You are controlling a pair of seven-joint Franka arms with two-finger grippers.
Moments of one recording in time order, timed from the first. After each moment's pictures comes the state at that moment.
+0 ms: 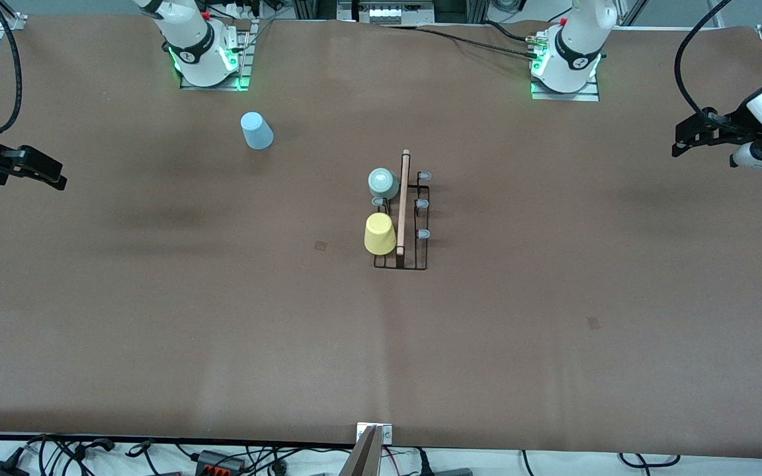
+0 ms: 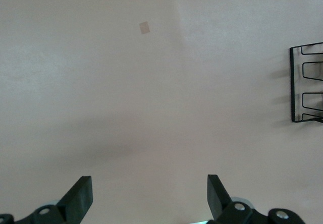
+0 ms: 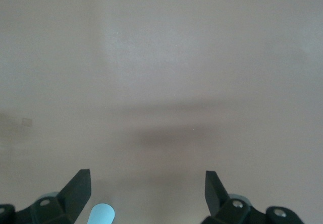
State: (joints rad) left arm 0.08 -0.05 -0.06 -1.68 -0.02 1.57 0.18; right arm -0.06 0.09 0.06 -1.52 -0.04 1.60 0.06
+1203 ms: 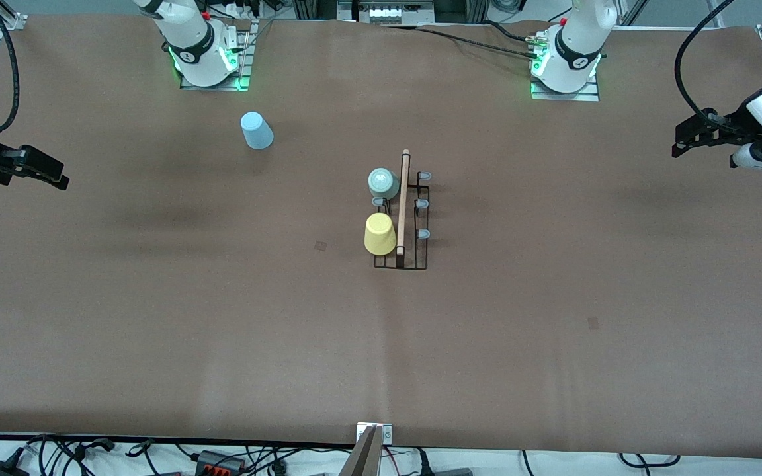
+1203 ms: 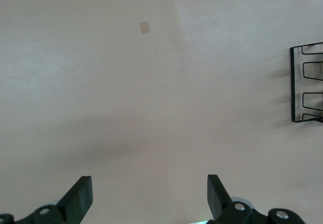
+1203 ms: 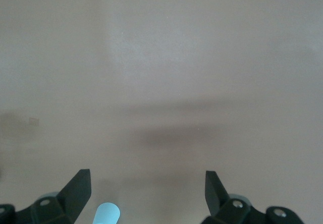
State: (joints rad) left arm 0.08 -0.05 -0.06 -1.68 -0.02 1.57 0.18; right arm -0.06 0.09 0.05 -1.52 -0.02 1.60 0.06
